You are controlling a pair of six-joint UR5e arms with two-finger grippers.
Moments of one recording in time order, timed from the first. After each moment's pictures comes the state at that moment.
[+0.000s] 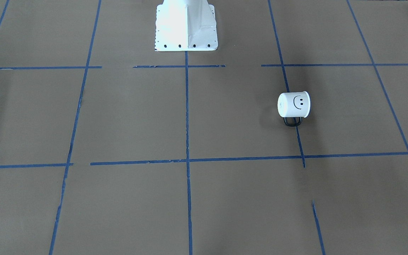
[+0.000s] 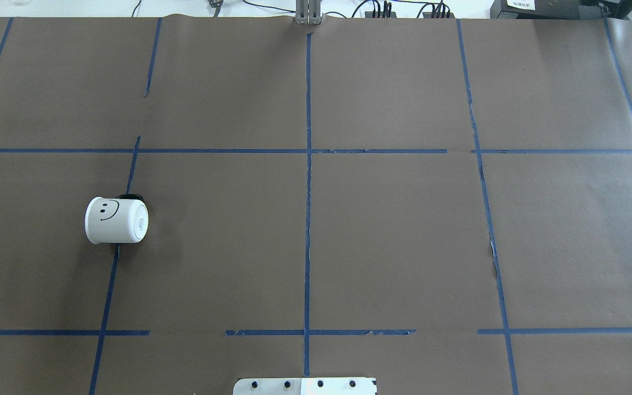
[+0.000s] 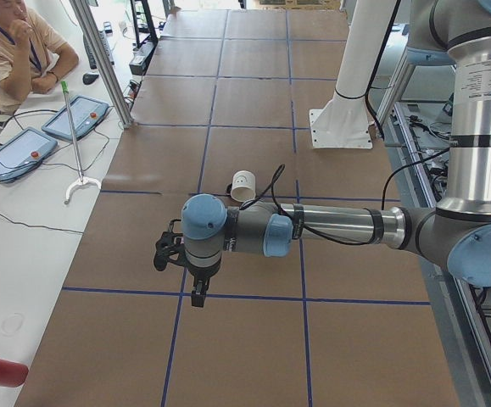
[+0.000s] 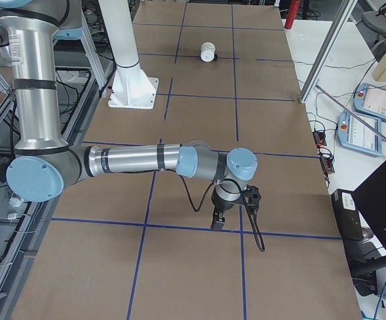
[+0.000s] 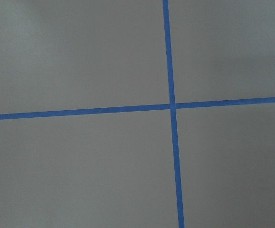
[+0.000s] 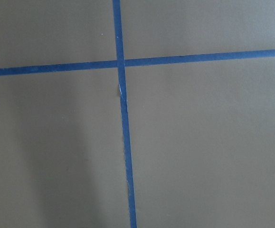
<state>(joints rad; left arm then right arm) -1.64 -1.53 -1.66 -1.65 -2.34 0.06 1.53 -1.54 1.64 -1.83 2.27 0.01</state>
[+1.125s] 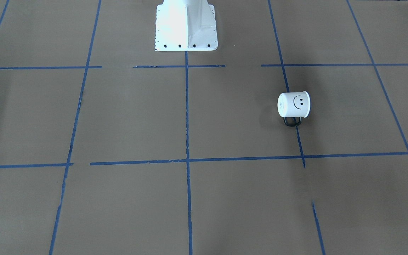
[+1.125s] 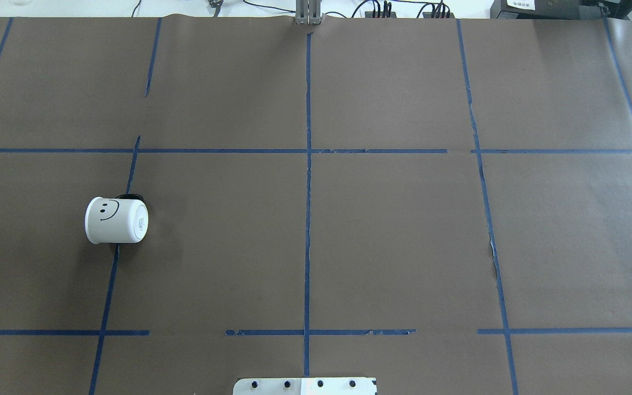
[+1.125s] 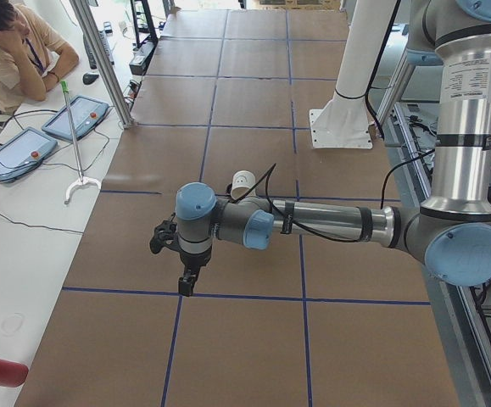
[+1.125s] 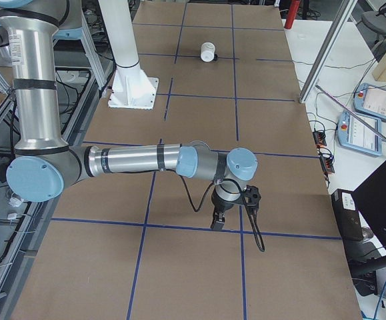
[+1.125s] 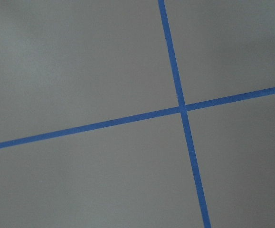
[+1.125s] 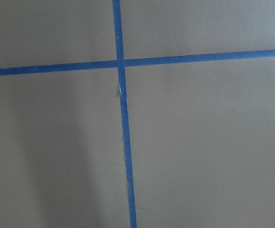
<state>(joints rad) -1.49 -1.57 -1.65 -1.75 -2.27 0.05 1.53 -1.54 1.64 -1.83 2.27 0.01</state>
